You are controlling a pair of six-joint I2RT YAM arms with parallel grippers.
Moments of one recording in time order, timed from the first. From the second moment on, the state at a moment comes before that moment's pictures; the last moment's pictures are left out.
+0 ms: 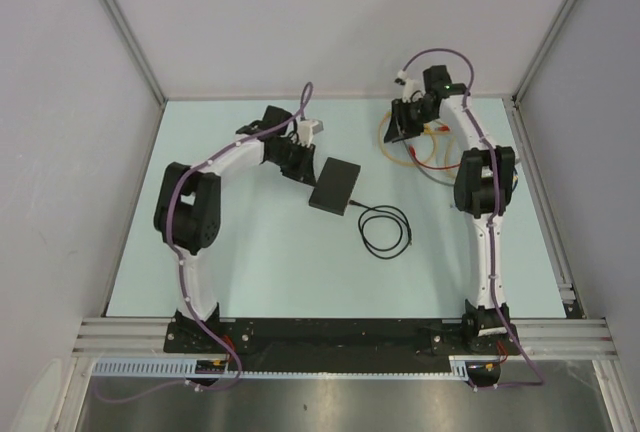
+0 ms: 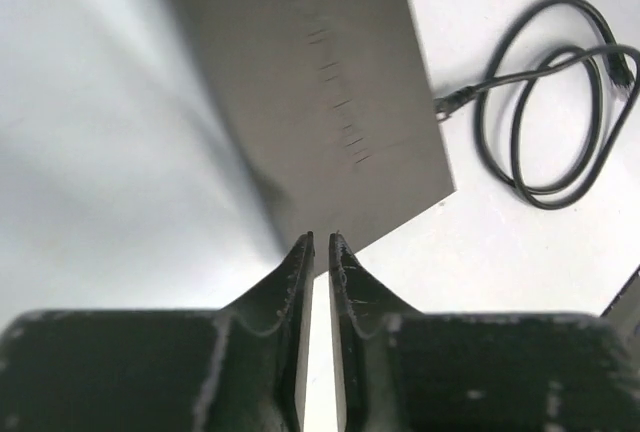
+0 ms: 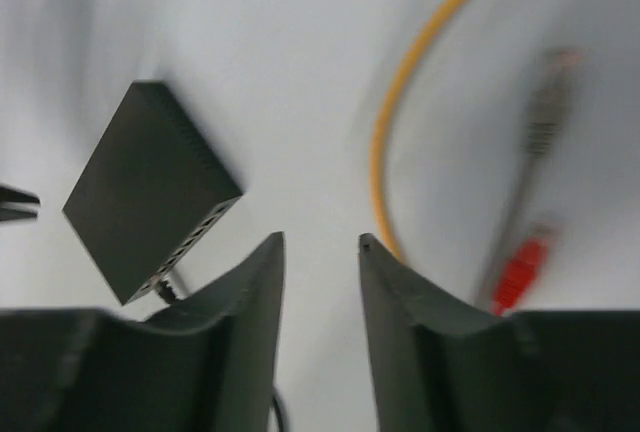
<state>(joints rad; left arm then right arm) -0.38 2.02 1.52 -0.57 0.56 0.07 0.10 2.45 2.33 -0.89 -0.61 -0.09</state>
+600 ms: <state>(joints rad) -0.33 1.98 1.39 -0.54 0.48 0.05 0.29 2.51 2.15 -0.92 -0.68 -0.01</state>
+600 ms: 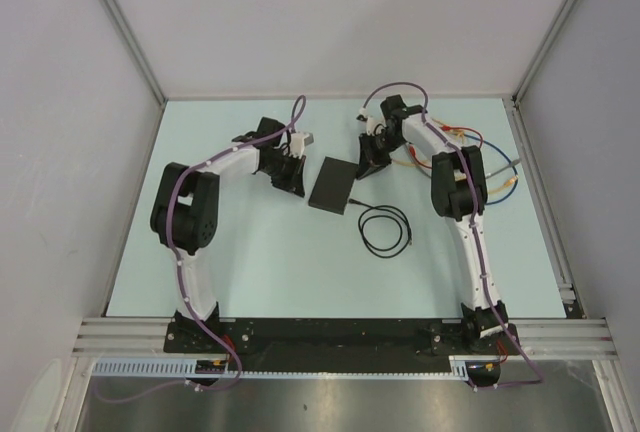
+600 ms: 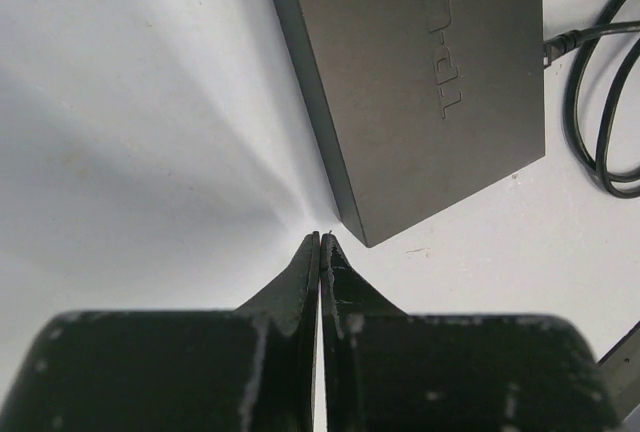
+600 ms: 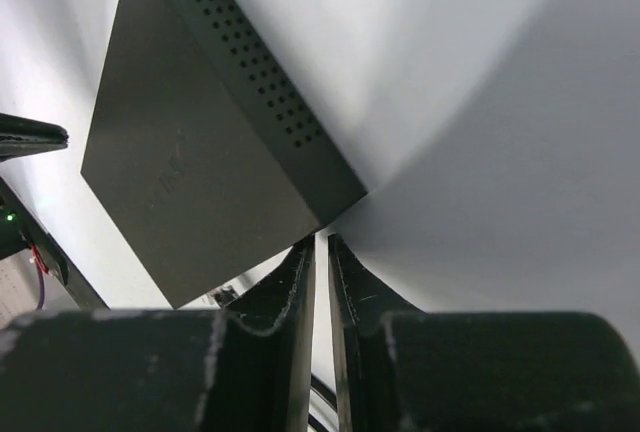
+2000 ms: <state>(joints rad) -0.40 2.07 1.50 -0.59 0.62 0.09 0.31 2.60 2.19 -1.30 -1.03 -0.48</state>
